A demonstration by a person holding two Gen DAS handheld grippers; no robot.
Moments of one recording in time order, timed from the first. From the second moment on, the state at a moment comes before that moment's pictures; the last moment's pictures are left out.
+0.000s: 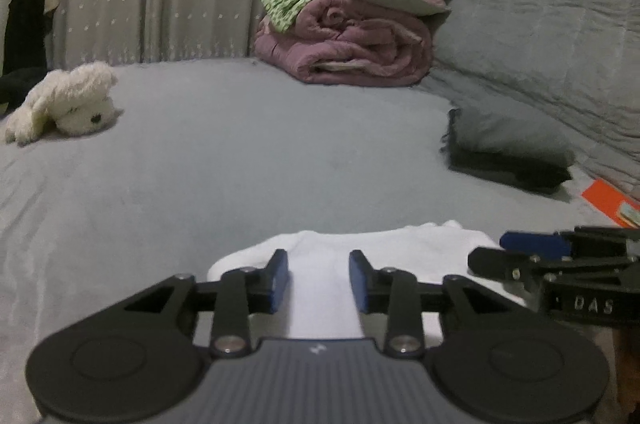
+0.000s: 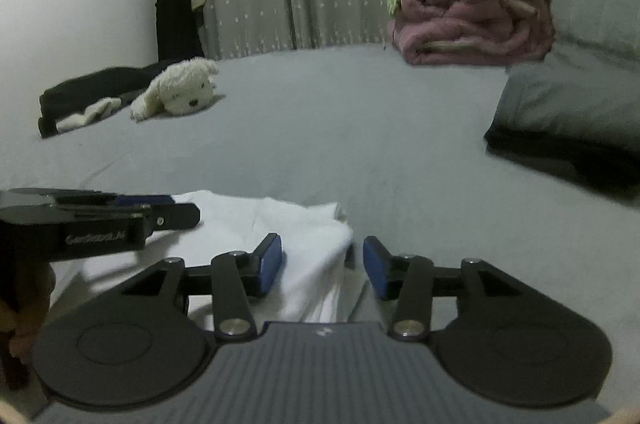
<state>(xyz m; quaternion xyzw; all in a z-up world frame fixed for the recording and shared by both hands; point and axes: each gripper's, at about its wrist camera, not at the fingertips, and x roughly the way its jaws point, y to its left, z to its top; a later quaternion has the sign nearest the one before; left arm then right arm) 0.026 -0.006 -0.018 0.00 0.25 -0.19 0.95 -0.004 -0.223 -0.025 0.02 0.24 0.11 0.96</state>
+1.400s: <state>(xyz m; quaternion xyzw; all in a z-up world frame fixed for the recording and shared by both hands) -0.002 0.010 -0.007 -0.04 0.34 -0.20 0.92 -0.024 -0.288 -0.041 0.45 0.43 0.10 0.78</state>
